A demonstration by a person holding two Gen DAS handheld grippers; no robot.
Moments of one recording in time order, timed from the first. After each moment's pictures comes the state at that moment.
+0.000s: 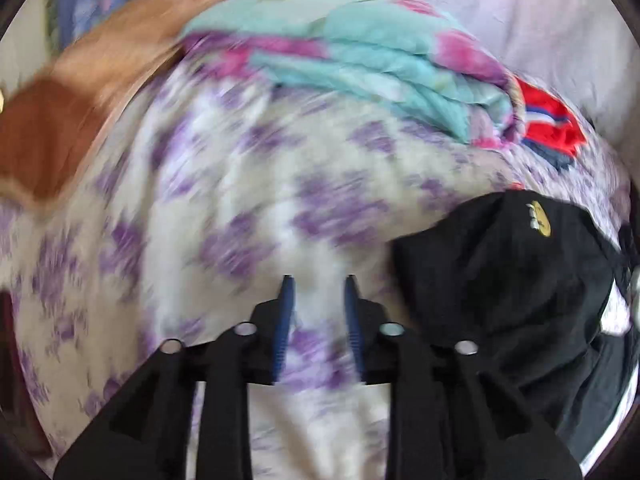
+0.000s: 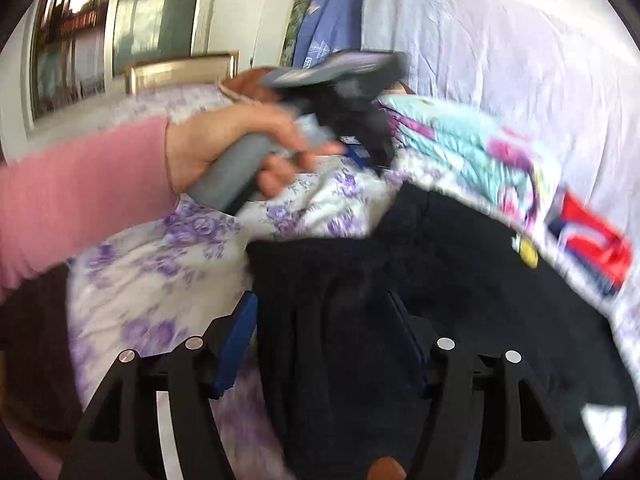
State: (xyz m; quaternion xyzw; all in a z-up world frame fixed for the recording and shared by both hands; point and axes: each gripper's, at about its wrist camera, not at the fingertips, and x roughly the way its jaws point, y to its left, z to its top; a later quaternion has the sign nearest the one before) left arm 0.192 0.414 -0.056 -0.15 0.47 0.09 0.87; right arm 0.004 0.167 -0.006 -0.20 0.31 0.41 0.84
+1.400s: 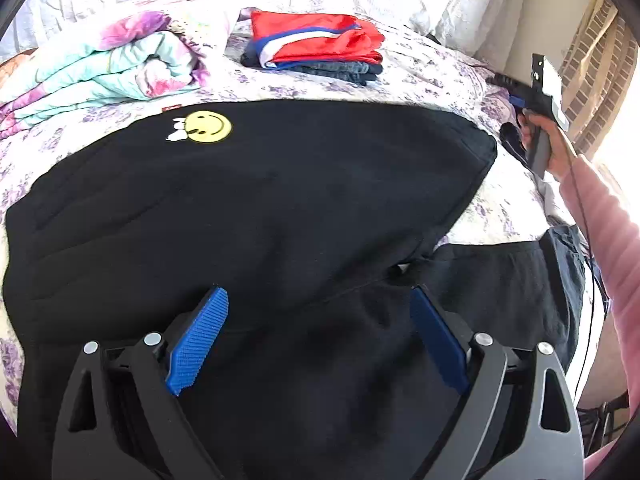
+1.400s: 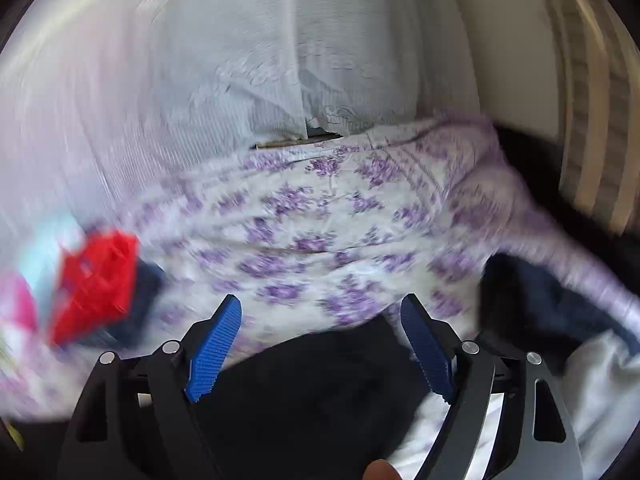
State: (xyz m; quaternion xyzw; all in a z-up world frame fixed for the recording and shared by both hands) left arm 0.178 0.154 -0.059 -0.07 0.45 -0.14 0.88; right arm 0.395 -0.320 0.035 0.02 0.29 -0.12 0.95
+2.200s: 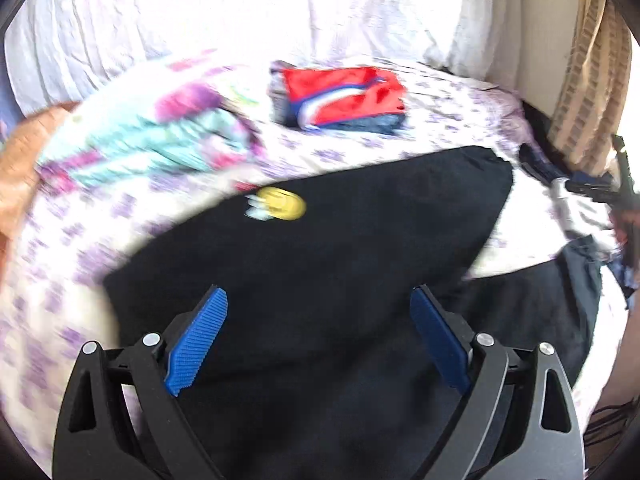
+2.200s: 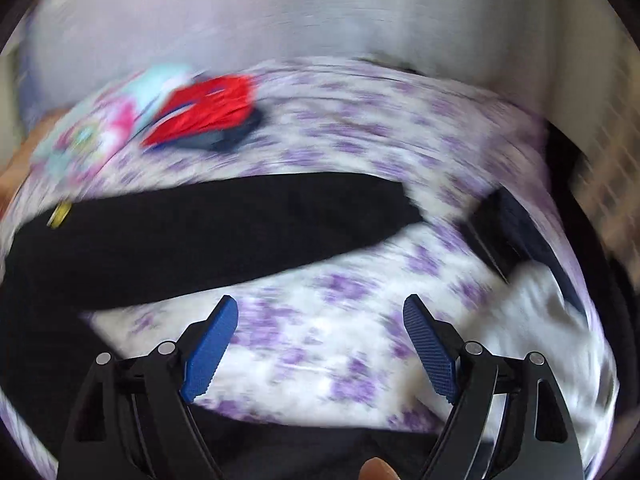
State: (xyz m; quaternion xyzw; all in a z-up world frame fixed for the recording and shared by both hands) left arm 0.169 0.208 0.008 0.00 0.39 -0.08 0.92; right arm 0.231 -0.259 0.050 -0.14 0.43 0.09 0.89
